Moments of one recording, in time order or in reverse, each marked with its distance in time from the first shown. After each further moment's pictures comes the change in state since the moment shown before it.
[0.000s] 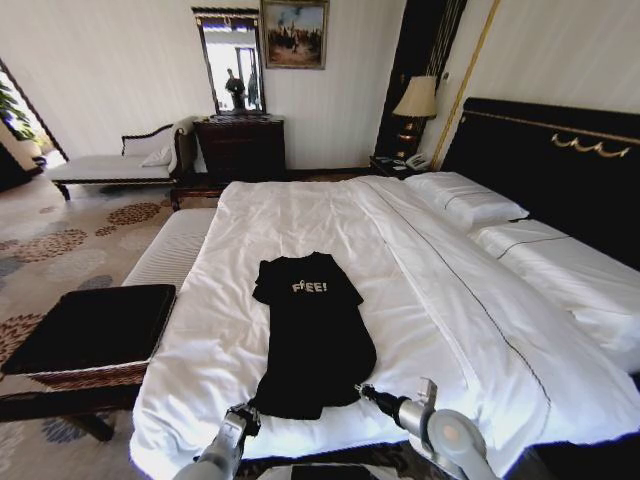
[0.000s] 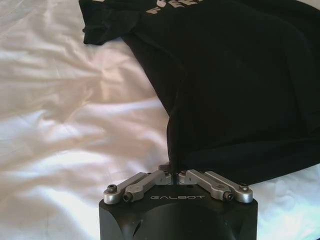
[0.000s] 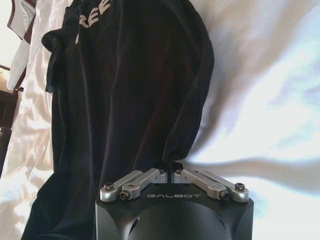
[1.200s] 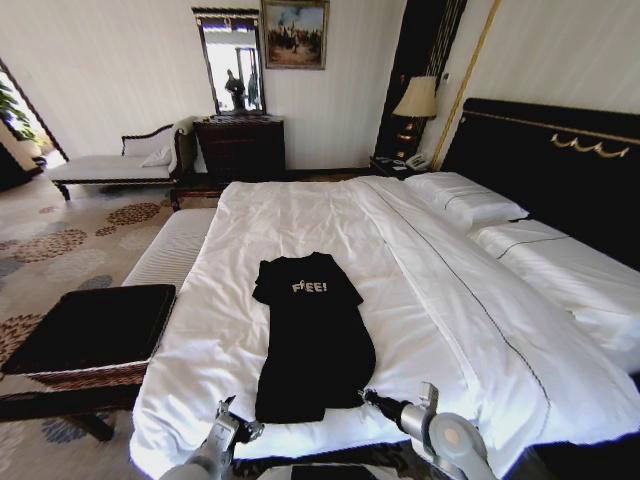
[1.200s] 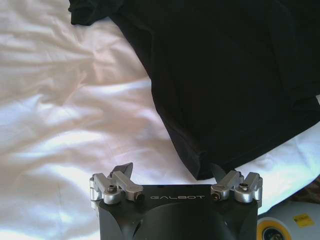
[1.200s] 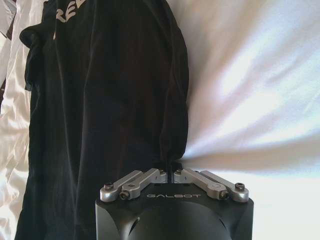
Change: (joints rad) left arm 0.034 0.111 0.005 -0.088 -0.118 0.117 -0.070; right arm -0.017 0.002 0.014 -0.052 -0.011 -0.004 -0.024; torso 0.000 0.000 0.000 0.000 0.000
